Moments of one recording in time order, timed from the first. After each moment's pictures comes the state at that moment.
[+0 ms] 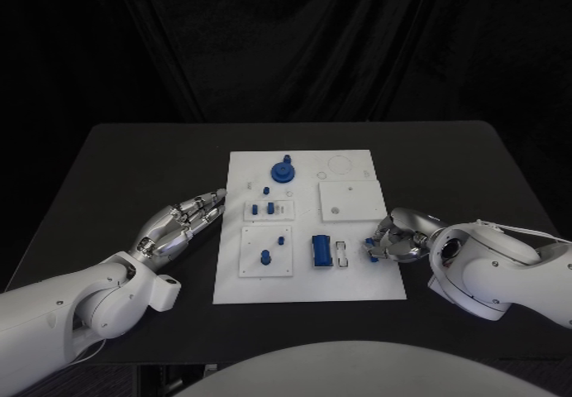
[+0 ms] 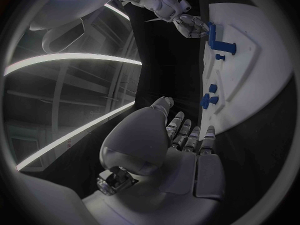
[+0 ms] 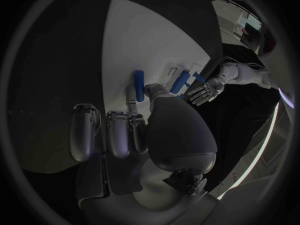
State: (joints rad) left arm 1.04 -0.93 -0.21 1.54 -0.24 -0.02 0.68; left_hand 1.47 0.20 0.02 0.15 0.59 0.39 0.14 0.04 0.04 0.05 0.14 0.33 0.04 0.02 0.14 0.03 0.01 0.15 0.02 0.22 0.01 0.04; right arm 1.11 -1.28 -0.25 2.04 -1.31 -0.48 -0.60; right_hand 1.34 -0.07 0.08 0.23 0.82 0.97 0.03 0.36 0.73 1.46 -0.04 1.57 1.31 1.47 -0.10 1.49 1.31 0.03 1.47 0.01 1.41 1.31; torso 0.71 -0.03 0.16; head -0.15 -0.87
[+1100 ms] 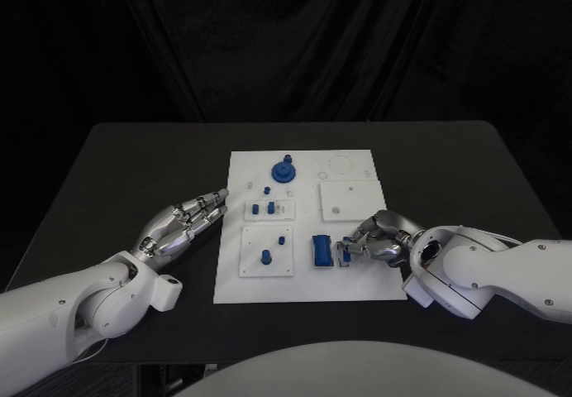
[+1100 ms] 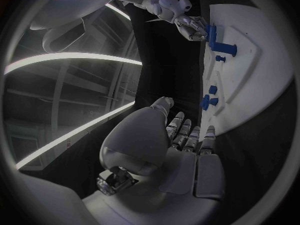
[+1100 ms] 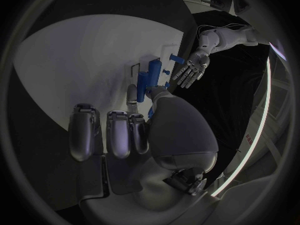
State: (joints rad) left arm 1.04 -0.93 -0.21 1.54 -0.24 -0.01 0.68; left_hand 1.47 0.20 0.03 0.15 0.59 0.39 0.14 0.04 0.04 0.05 0.14 0.33 0.04 0.03 0.14 0.03 0.01 0.15 0.03 0.23 0.01 0.04; right arm 1.11 -1.19 -0.25 2.02 -0.95 -0.58 -0.45; right_hand 1.27 -0.08 0.13 0.26 0.77 0.96 0.03 0.39 0.75 1.46 -0.04 1.57 1.31 1.47 -0.10 1.49 1.31 0.03 1.47 0.01 1.41 1.31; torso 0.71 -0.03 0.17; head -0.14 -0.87
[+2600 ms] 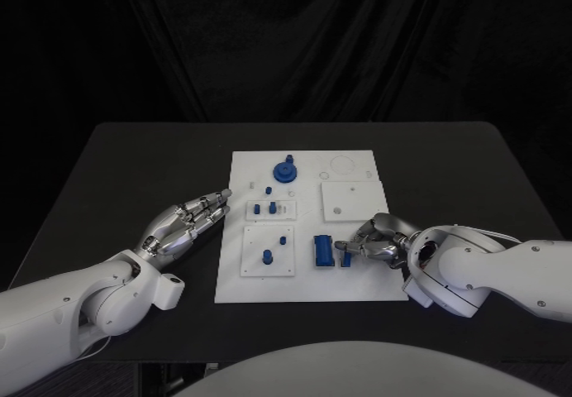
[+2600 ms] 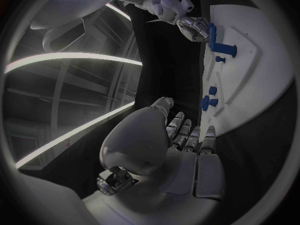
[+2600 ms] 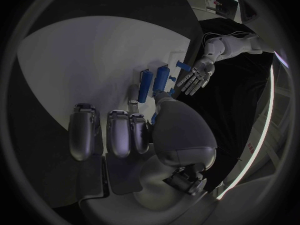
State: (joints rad) left arm 1.03 -0.92 -0.21 1.53 -0.24 0.00 0.68; left_hand 1.47 0.20 0.03 0.15 0.59 0.39 0.14 0.04 0.04 0.05 0.15 0.33 0.04 0.03 0.15 0.03 0.01 0.15 0.02 0.23 0.01 0.04; right arm 1.11 -1.16 -0.25 1.99 -1.00 -0.54 -0.51; right_hand 1.08 -0.02 0.01 0.29 0.37 0.96 0.03 0.44 0.74 1.46 -0.04 1.57 1.31 1.47 -0.10 1.49 1.31 0.03 1.47 0.01 1.41 1.31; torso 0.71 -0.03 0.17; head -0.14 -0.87
